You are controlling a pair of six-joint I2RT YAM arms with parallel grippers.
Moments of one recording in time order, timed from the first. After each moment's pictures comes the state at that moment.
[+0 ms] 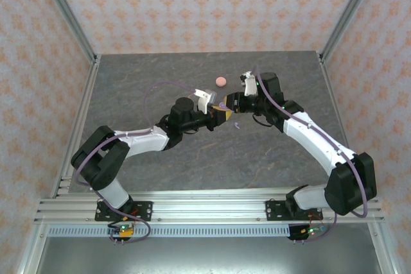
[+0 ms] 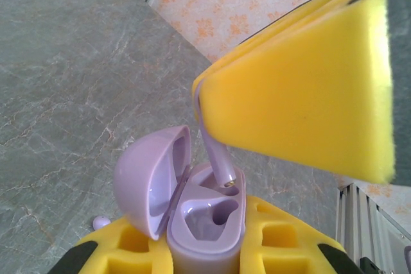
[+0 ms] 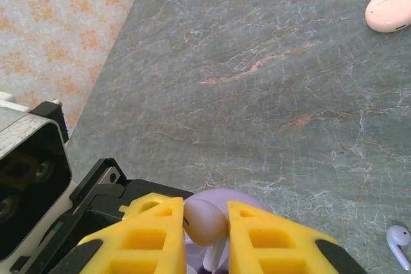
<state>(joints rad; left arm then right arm) -0.65 1.65 0.82 0.60 0.39 -0.49 0.44 1.34 1.05 -0.30 -0.43 0.44</state>
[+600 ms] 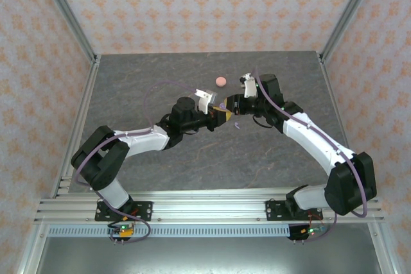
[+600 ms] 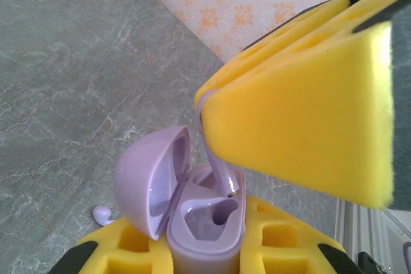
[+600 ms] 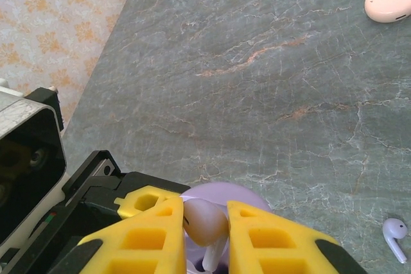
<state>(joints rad) -0.65 1.65 0.84 0.55 0.39 -0.49 0.44 1.34 1.03 -0.31 -0.43 0.42</state>
